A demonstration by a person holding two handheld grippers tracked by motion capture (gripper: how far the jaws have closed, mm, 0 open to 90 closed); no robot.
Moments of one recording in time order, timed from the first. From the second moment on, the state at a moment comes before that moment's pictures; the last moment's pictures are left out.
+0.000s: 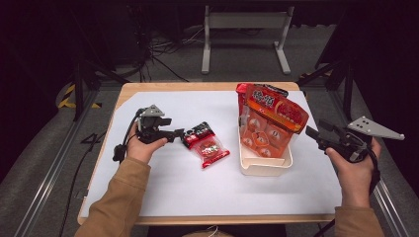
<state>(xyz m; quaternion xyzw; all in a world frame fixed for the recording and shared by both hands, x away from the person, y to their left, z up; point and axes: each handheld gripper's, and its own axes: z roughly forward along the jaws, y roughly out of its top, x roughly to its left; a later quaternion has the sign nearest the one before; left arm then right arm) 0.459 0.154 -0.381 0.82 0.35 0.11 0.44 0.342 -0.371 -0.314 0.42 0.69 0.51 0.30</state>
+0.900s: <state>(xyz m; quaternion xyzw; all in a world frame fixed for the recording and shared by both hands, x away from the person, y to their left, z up) 0.481 0.140 -0.412 0.82 0.37 0.06 0.42 0.348 -0.377 -0.346 0.45 0.71 0.46 0.29</state>
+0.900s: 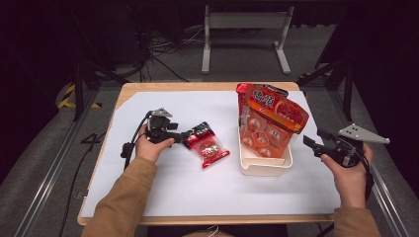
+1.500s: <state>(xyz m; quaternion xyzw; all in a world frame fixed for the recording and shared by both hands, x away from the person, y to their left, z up) 0.490 0.134 -0.435 0.83 0.39 0.01 0.40 0.350 -0.374 -0.349 0.45 0.71 0.46 0.28</state>
